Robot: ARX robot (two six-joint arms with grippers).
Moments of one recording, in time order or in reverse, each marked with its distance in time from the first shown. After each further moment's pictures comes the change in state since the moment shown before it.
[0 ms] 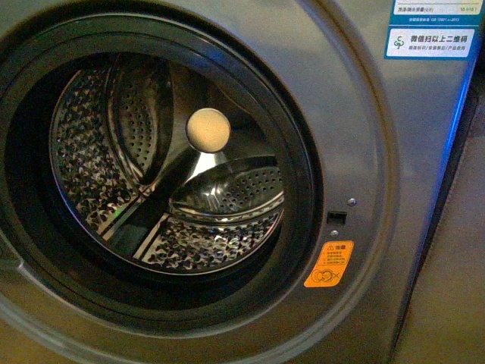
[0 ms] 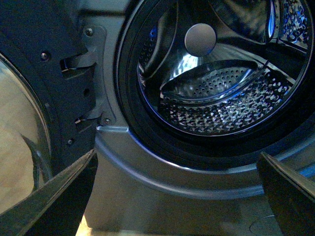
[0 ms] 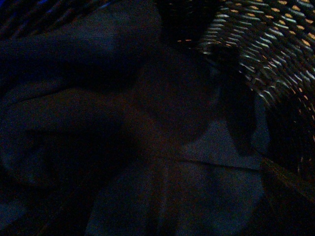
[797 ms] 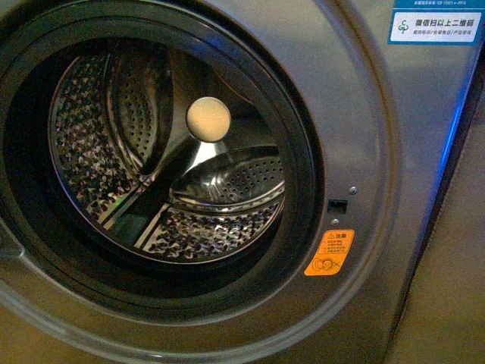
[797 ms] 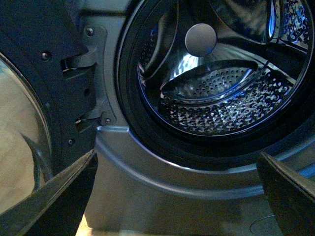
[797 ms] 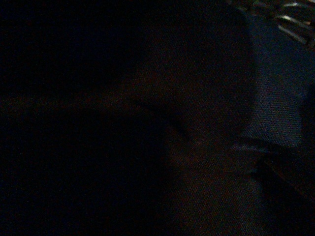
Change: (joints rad) left arm 0.000 0.000 0.000 0.000 0.000 0.000; right arm 0.082 0.221 0.075 0.132 0.053 0.148
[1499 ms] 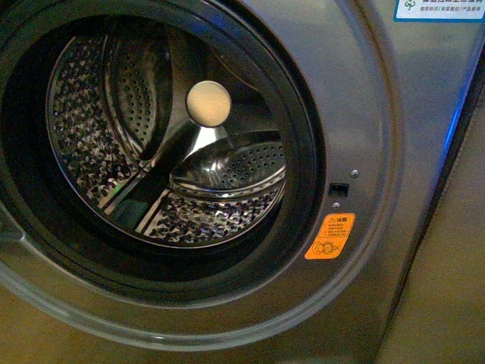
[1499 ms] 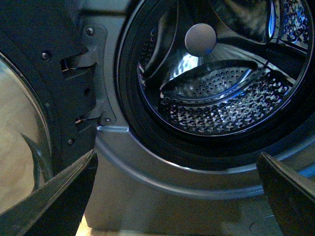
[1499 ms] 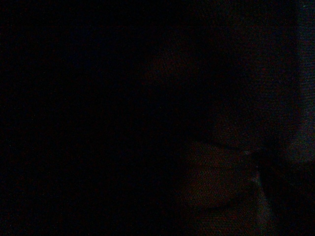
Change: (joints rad) left arm 0.000 0.000 0.000 0.000 0.000 0.000; right arm -0.003 0.134 0.082 0.003 -0.024 0.002
